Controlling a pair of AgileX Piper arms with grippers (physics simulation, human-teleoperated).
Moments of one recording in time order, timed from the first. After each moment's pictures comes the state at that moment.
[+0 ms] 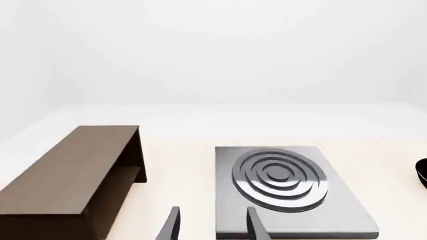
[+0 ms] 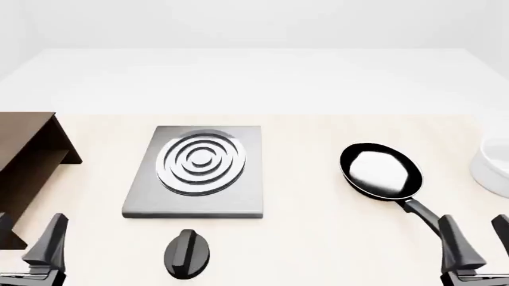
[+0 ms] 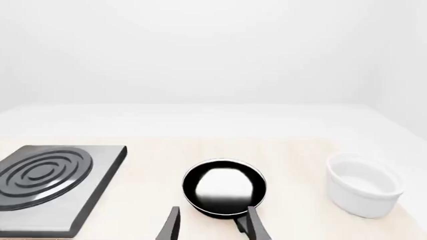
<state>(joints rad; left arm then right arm) 0.00 0.00 -0.02 0.02 0.01 0.01 0.00 0.00 0.00 0.00</state>
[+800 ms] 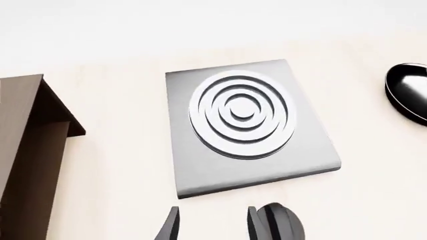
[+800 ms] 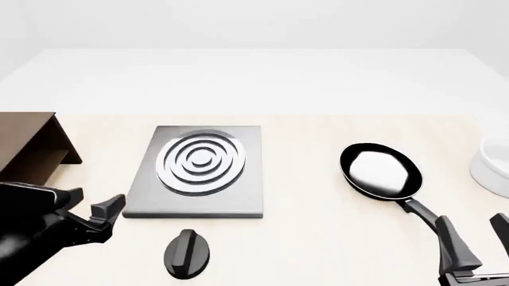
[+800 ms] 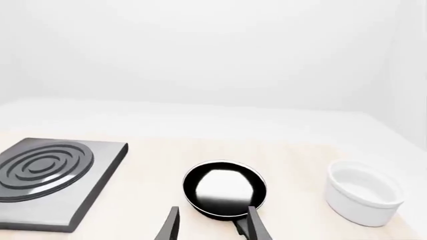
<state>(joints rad) -0.20 0.68 -0.34 0.18 -0.02 0.03 0.00 0.00 -0.01 -0.04</state>
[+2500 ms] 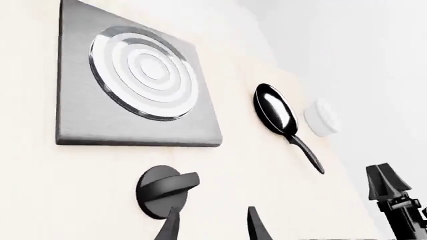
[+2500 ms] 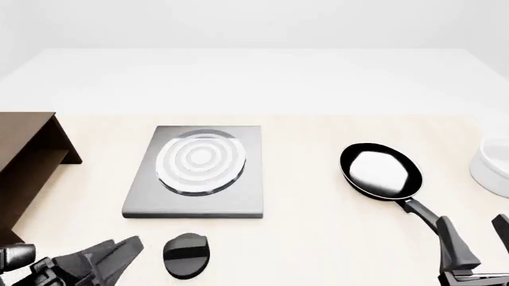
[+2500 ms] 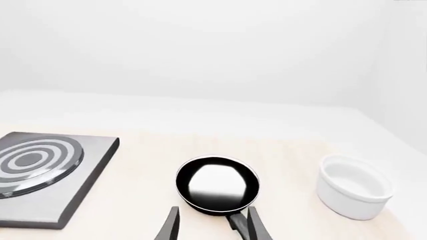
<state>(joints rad) -0.58 0.31 -0.17 0.26 -0.69 0.00 0.02 0.00 0.00 -0.06</state>
